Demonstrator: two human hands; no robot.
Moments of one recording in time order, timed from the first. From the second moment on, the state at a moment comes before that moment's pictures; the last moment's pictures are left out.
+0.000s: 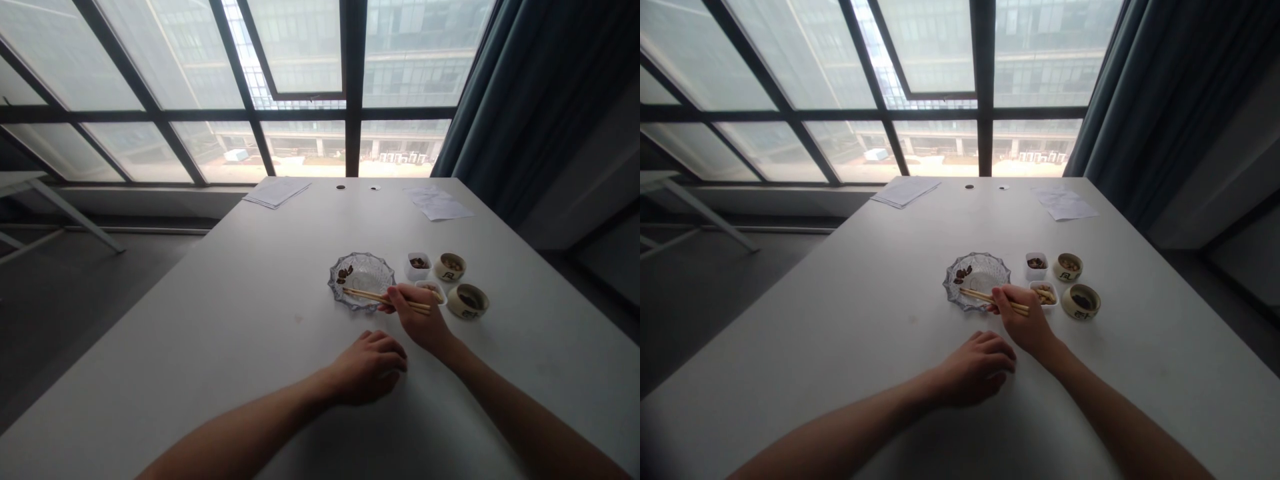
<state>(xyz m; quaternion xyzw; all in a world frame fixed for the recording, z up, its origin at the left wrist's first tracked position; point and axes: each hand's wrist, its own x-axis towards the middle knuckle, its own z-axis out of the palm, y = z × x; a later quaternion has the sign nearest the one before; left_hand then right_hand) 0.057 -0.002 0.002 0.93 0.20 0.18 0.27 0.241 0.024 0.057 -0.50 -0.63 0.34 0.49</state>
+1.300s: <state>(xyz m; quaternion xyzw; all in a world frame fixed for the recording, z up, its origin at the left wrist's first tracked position) 0.056 -0.002 -0.001 0.92 0.20 0.19 0.26 0.242 0.021 0.050 -0.46 -0.69 0.34 0.44</state>
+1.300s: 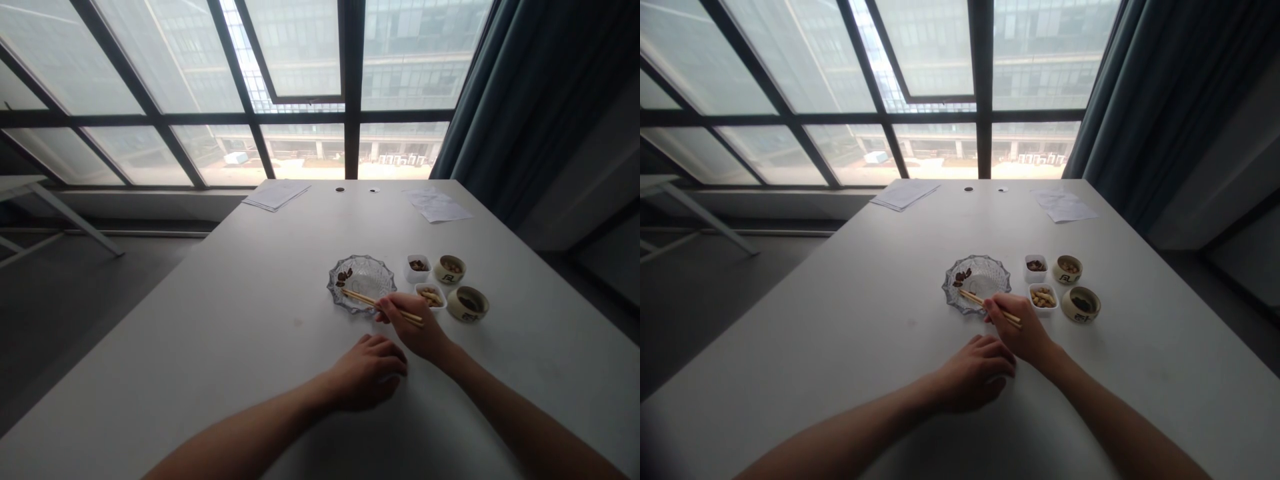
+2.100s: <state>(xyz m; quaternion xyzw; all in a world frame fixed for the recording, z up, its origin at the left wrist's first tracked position) 0.056 -0.002 -0.002 0.93 0.19 0.18 0.26 0.240 0.021 0.047 -0.47 -0.69 0.34 0.44</state>
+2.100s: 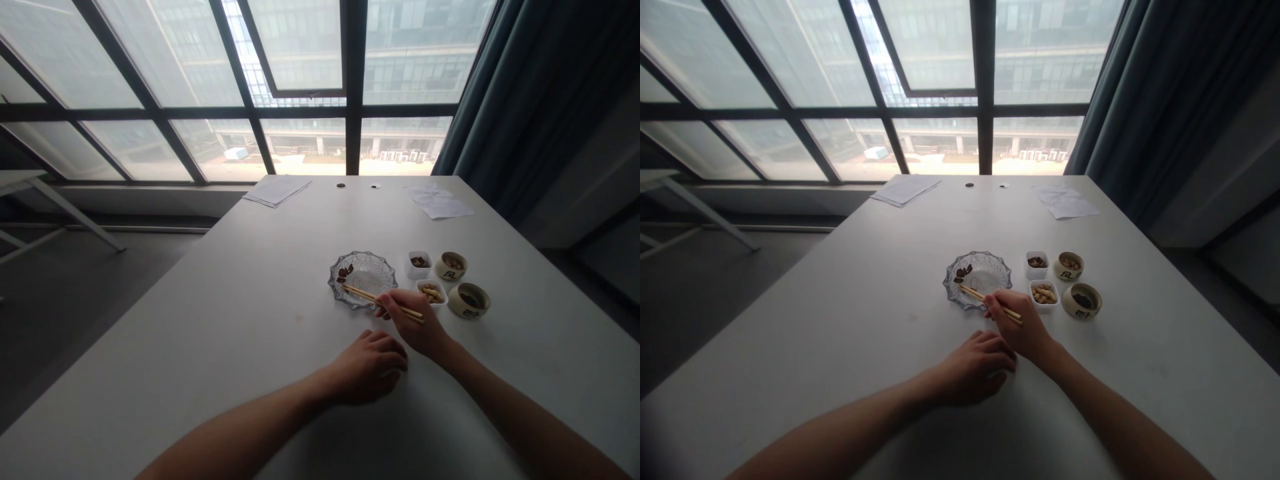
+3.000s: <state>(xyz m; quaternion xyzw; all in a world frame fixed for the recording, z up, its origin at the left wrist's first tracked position) 0.056 -0.001 0.000 0.93 0.20 0.17 0.25 0.237 0.020 0.044 -0.46 -0.70 0.33 0.44</state>
